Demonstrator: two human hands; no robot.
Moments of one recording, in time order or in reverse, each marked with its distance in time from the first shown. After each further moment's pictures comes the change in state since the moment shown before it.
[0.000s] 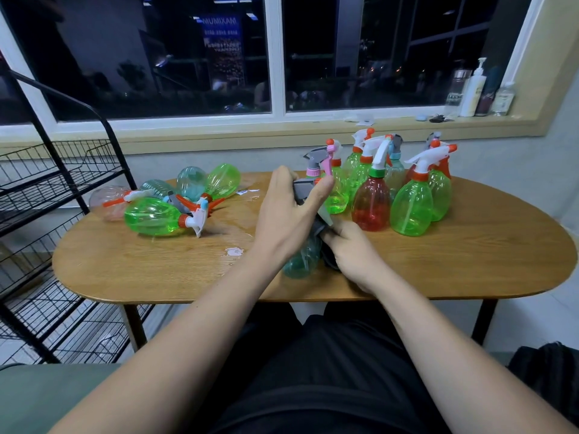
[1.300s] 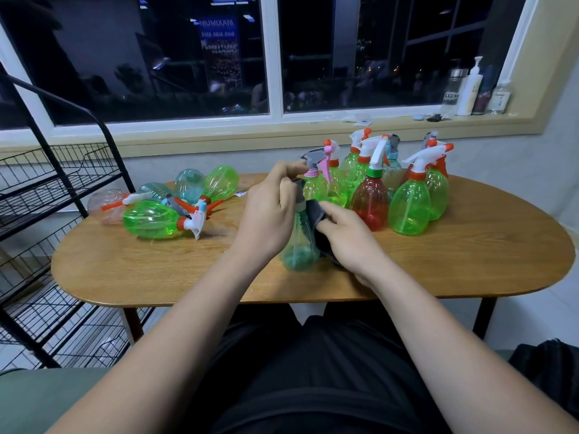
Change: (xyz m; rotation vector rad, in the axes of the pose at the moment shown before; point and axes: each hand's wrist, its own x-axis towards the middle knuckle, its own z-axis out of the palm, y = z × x) left_hand 0.000 0.008 -0.028 -0.018 -0.051 0.085; right_hand 0.010 -0.011 -0.001 -0.045 0.050 -0.021
